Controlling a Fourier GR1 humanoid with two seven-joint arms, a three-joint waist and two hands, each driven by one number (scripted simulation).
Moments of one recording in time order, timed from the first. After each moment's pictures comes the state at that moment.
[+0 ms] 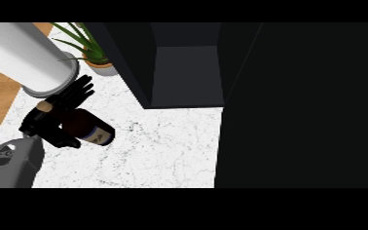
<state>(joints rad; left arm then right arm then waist) -0.32 0.36 0.23 -0.93 0.08 -0.65 -0.15 0.10 -0.23 0.43 -2.53 -0.04 -0.11 0.46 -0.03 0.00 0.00</state>
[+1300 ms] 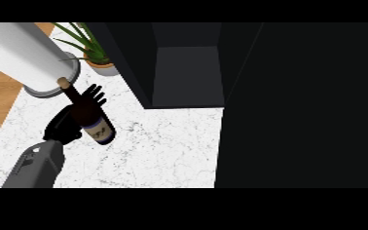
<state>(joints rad) -0.41 0.29 0.30 -0.57 0.12 -0.68 -0.30 0.12 -0.24 0.43 -2.52 -0.04 -0.12 0.44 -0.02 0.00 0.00</state>
